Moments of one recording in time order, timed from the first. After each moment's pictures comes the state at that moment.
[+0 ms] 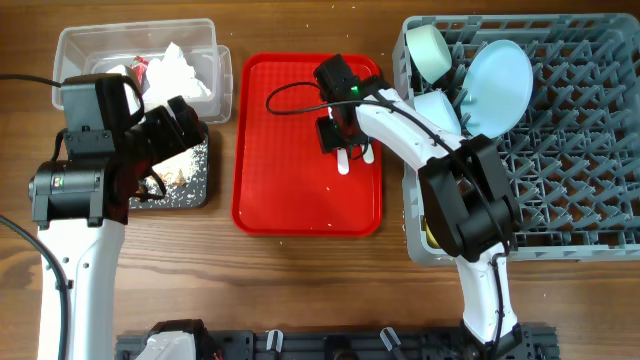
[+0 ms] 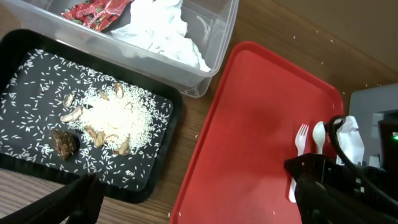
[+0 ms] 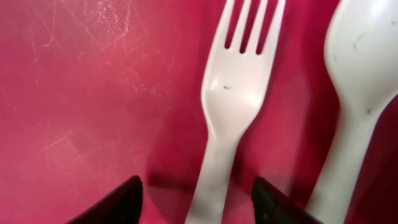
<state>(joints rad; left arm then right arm) 0.03 1.22 1.31 -0.97 0.03 -0.40 0.52 2.23 1.68 -0.81 -0.02 0.26</state>
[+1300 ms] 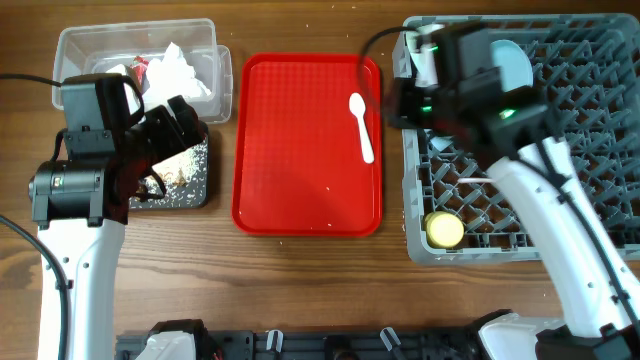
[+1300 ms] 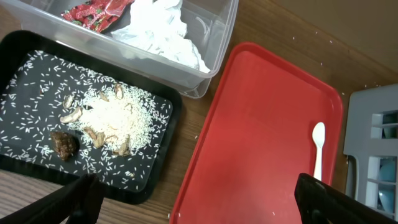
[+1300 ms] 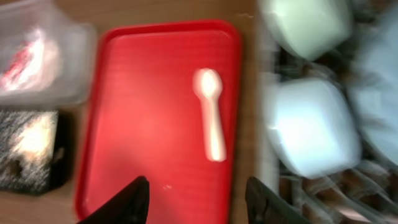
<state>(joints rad) 0.03 1.22 1.31 -0.97 0.03 -0.40 0.41 1.51 1.55 -0.91 -0.01 0.34</state>
